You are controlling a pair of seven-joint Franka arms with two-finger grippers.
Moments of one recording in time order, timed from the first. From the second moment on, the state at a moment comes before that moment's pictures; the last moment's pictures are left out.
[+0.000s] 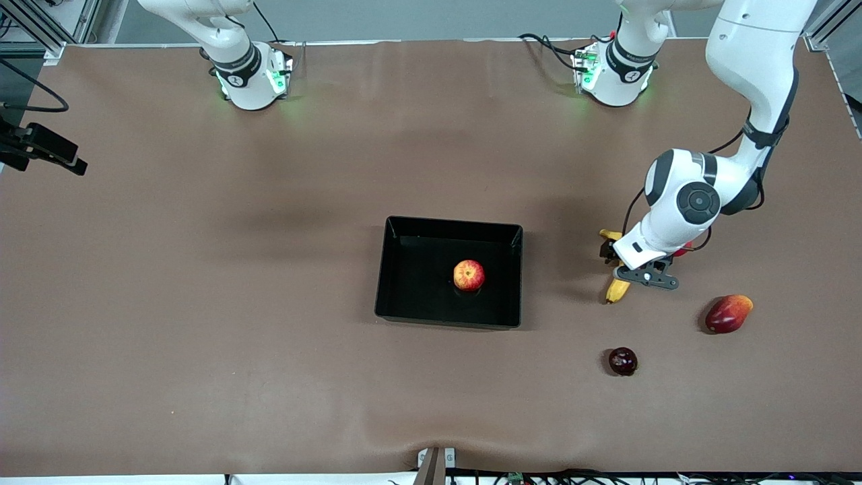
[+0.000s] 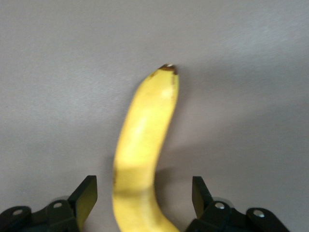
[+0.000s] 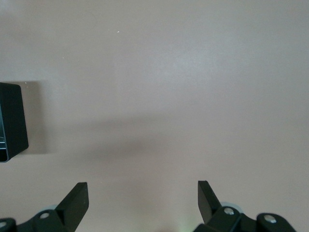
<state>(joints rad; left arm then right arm) -0.02 0.40 -0.12 -2.18 0.18 2.57 0.00 -0.02 -0.03 -0.06 -1.54 0.03 1.49 0.03</state>
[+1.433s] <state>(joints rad) -0.02 0.26 -0.32 -1.81 0.21 1.96 -0.04 -0.02 -0.03 -0.06 -1.54 0.03 1.50 0.03</state>
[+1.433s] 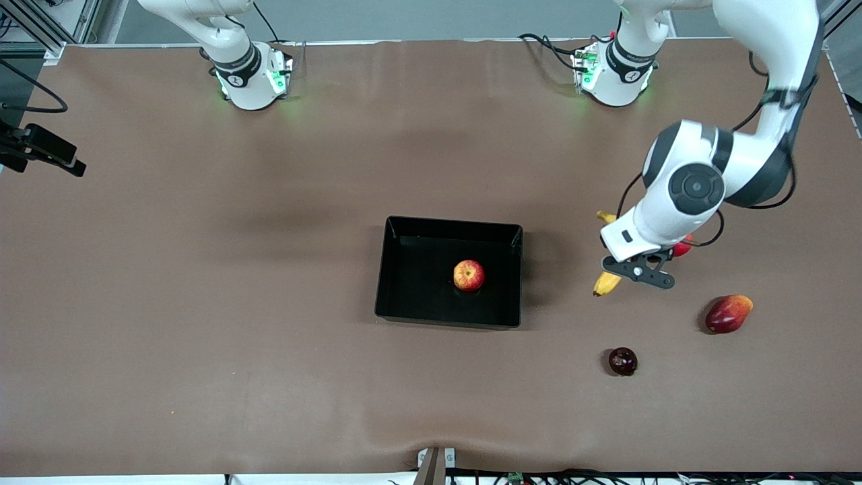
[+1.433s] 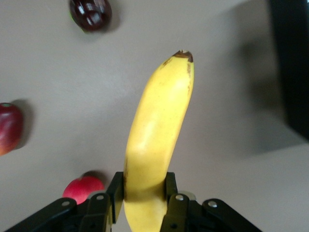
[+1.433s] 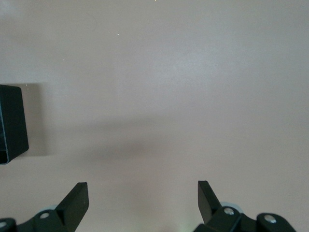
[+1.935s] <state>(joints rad) -0.16 0.43 -0.34 -1.50 0.11 1.87 -0.46 -0.02 -0.03 -0.06 -1.54 0.03 1.50 0.03</state>
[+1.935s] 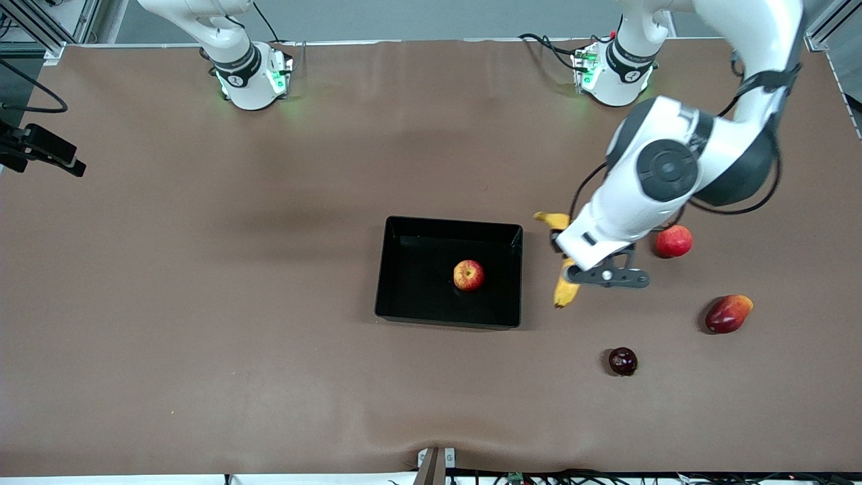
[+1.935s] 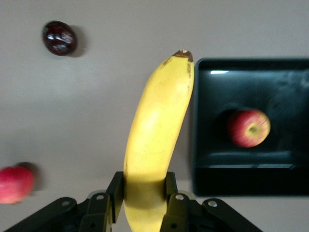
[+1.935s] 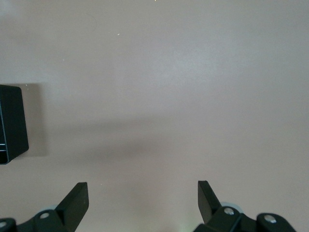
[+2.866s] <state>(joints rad) -0.49 0.73 -0.23 -1.25 0.11 2.07 -0.95 -0.02 -0.03 -0.06 -1.54 0.03 1.50 0.03</state>
